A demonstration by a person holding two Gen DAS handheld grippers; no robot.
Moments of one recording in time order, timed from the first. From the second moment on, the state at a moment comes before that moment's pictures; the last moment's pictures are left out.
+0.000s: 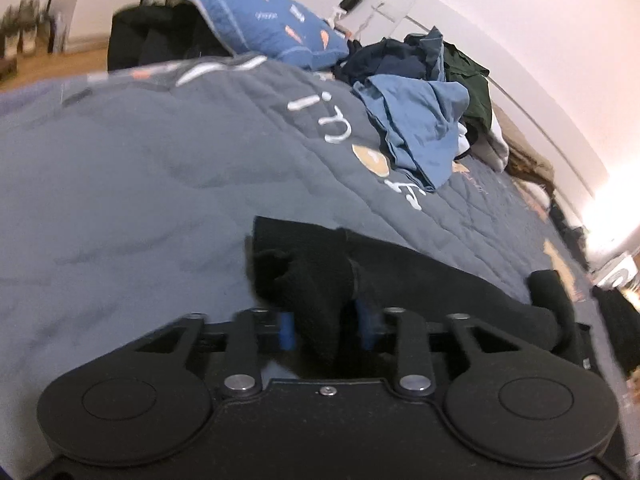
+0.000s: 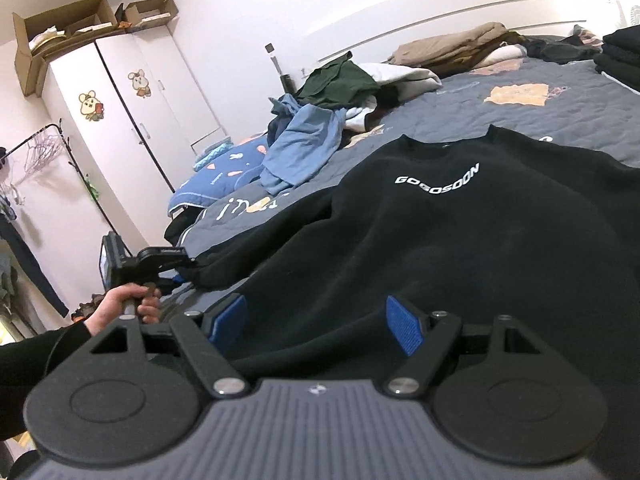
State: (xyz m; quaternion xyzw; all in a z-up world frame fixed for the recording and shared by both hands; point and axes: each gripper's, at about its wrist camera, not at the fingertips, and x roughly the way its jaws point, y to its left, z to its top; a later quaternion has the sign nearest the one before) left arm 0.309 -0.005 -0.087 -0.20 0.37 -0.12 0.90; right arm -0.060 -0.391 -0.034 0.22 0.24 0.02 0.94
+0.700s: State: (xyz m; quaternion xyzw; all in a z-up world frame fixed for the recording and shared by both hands) left arm 0.347 0.099 0.062 -0.13 0.18 0.08 0.97; right arm -0.058 -0.402 -0.039 0.23 0.24 0.00 0.94
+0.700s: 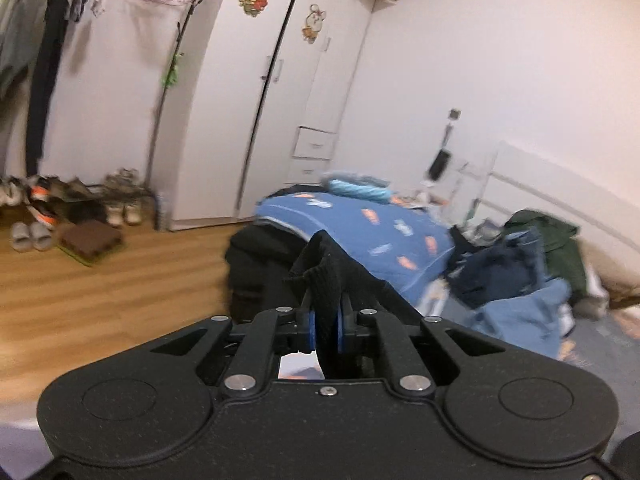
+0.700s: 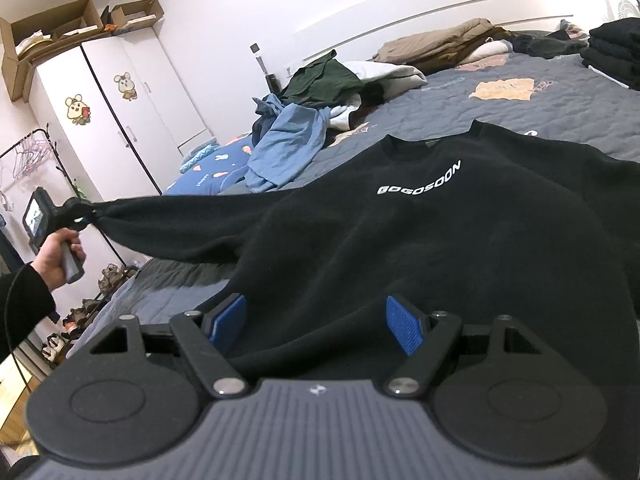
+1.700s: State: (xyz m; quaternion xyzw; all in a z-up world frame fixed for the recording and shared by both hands) left arm 0.180 0.039 0.026 -0.09 0.28 -0.13 0.95; right arm -0.095 -0.418 -0.026 0.23 0.23 -0.07 0.94
